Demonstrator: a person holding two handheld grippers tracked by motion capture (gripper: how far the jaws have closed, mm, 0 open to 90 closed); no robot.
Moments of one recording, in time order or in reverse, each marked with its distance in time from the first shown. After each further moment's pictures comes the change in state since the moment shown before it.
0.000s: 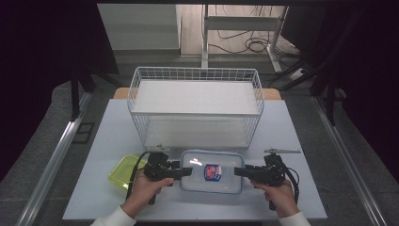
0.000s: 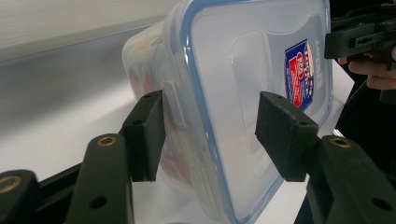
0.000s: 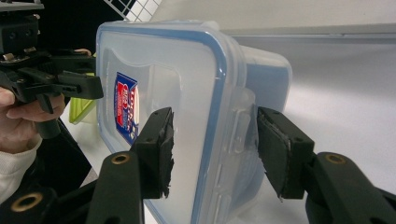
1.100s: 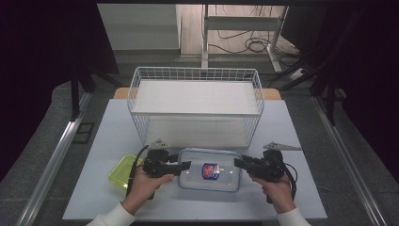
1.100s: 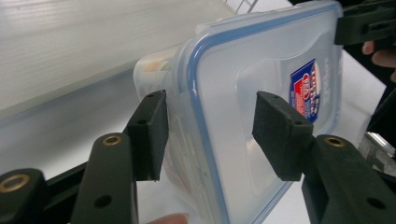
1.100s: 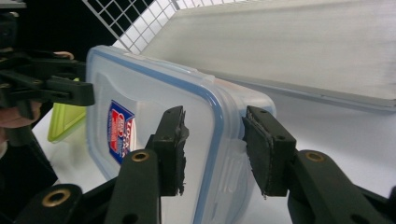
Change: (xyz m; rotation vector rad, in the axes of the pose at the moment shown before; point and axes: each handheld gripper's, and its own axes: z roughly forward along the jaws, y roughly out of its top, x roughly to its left) left arm -0.005 0.013 -0.007 -0.032 0.100 0.068; right arm 0.013 0.014 -0.001 -0.110 -0.064 -0.139
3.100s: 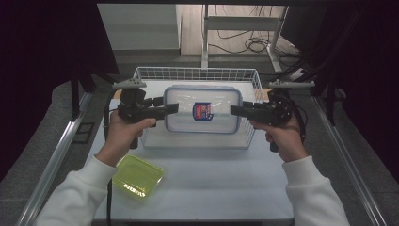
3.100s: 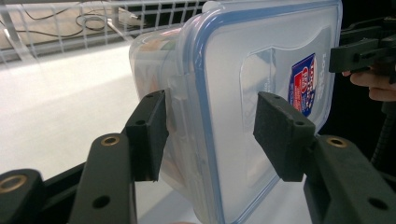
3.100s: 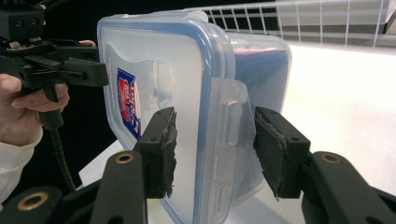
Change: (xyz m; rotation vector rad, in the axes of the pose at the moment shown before) left arm 0.003 0.148 -0.104 -0.224 0.015 0.097; right arm 0.054 0.168 -0.032 -0.079 0.098 -0.150
